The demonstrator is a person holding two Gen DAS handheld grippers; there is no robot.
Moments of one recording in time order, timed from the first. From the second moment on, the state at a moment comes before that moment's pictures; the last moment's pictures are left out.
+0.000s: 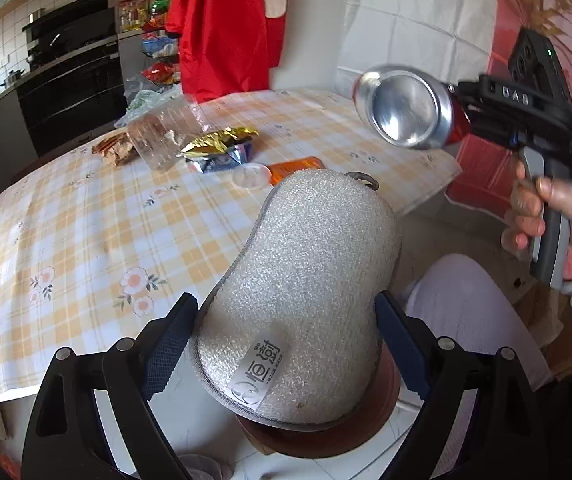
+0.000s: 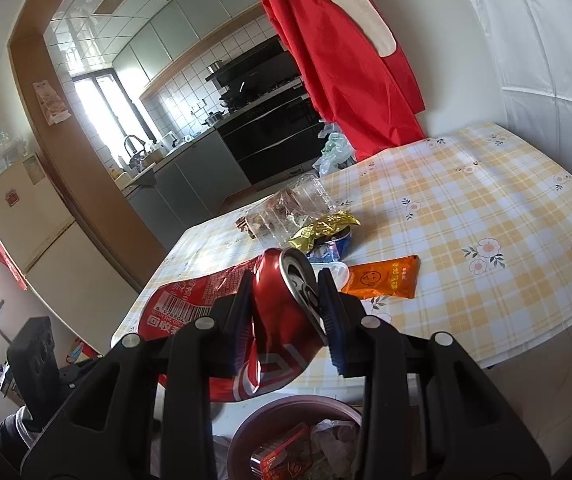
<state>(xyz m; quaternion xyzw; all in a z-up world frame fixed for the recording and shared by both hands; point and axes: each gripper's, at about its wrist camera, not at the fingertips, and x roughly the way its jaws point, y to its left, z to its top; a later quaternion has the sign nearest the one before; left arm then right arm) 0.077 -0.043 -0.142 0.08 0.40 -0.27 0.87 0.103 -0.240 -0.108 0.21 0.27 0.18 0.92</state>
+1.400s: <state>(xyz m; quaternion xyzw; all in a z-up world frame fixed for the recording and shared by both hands) 0.041 0.034 -0.139 -0.12 0.34 -0.07 0.93 0.056 -0.181 -0.130 0.10 0.34 0.23 0.91</state>
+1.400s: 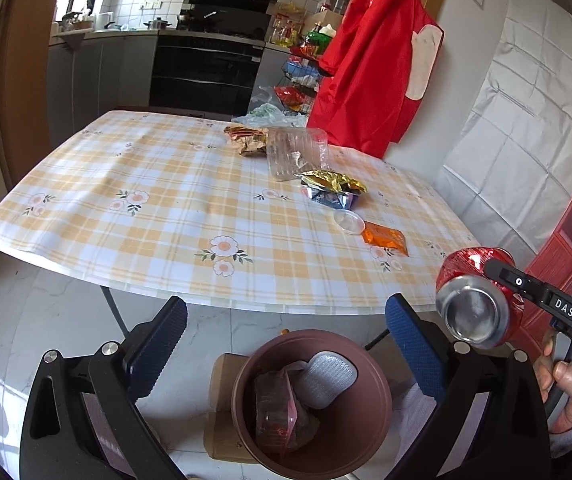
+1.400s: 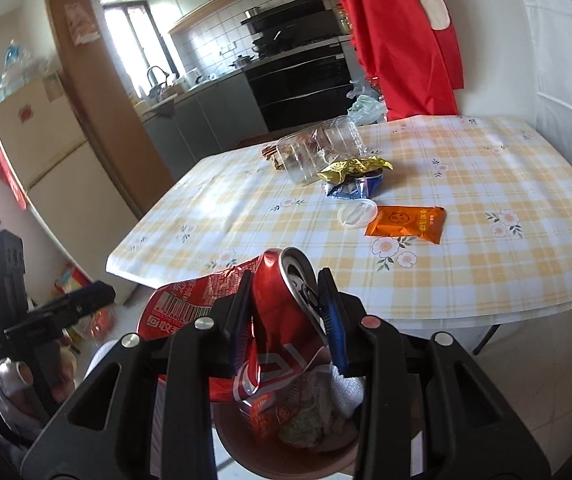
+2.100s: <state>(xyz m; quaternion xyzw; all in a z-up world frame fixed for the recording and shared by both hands) 0.040 0.044 -0.149 -0.13 0.35 -0.05 0.93 0.066 -0.189 -0.147 0.09 0.36 0.15 0.92</state>
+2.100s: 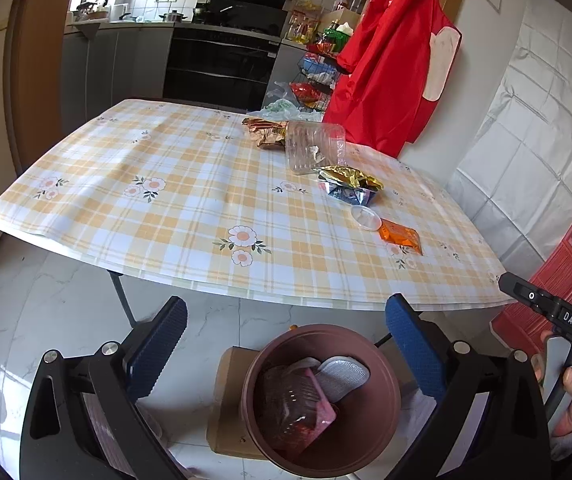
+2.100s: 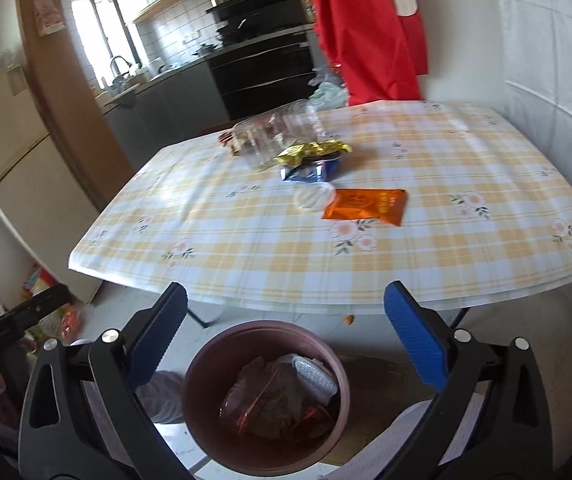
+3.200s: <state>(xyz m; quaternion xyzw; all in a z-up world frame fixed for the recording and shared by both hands) 0.088 0.026 -0.175 -0.07 0.37 -0.05 0.92 0.118 -0.199 -0.192 0.03 0.38 0.10 0.92</state>
